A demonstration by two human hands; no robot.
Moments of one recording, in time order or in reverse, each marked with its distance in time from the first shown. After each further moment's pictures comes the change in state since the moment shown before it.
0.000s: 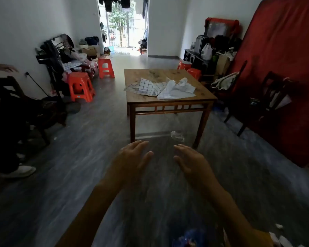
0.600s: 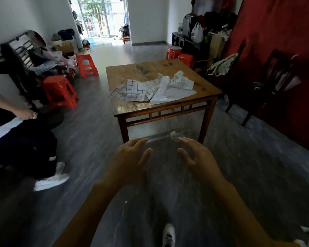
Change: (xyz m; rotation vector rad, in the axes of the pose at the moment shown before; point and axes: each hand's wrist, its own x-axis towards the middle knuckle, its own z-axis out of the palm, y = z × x) left_hand 0.283 -0.096 0.013 0.034 -0.105 0.061; right_hand 0.262 0.106 0.055 0.071 0.039 0.182
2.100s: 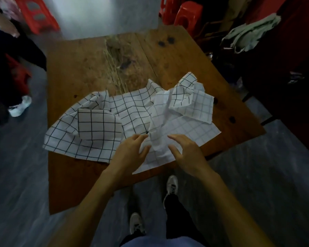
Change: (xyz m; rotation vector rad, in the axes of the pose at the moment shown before) left_hand 0.715 -0.211 0.123 -0.053 -0.219 -0.112; right_hand 0.683 0.225 0.099 0.048 -0.231 0.117
